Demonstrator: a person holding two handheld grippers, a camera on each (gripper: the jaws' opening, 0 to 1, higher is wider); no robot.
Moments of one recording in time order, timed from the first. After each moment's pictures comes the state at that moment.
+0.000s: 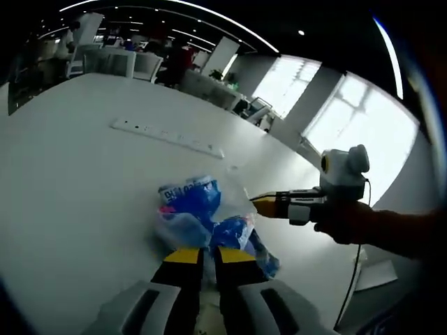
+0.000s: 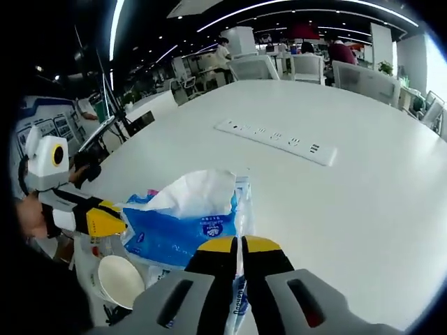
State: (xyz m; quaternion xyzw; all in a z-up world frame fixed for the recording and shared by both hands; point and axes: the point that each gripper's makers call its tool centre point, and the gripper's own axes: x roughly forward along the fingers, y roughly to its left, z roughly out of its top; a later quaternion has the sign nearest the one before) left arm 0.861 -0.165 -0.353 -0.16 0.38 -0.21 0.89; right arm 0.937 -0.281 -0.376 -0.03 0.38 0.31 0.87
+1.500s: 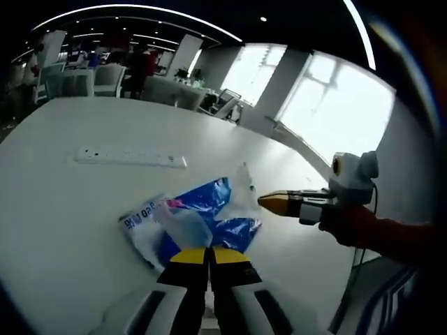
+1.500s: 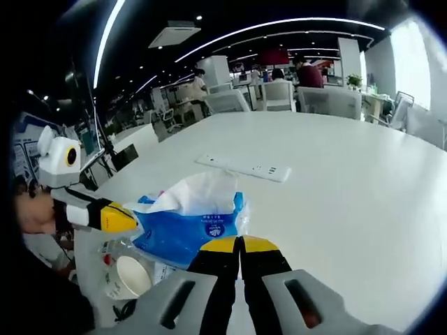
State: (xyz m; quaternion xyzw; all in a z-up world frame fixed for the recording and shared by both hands) left arm 0.867 -0.214 -0.313 -0.09 0.36 -0.30 0.88; right arm 0.905 -0.351 -0.318 0.02 0.30 0.23 0.93
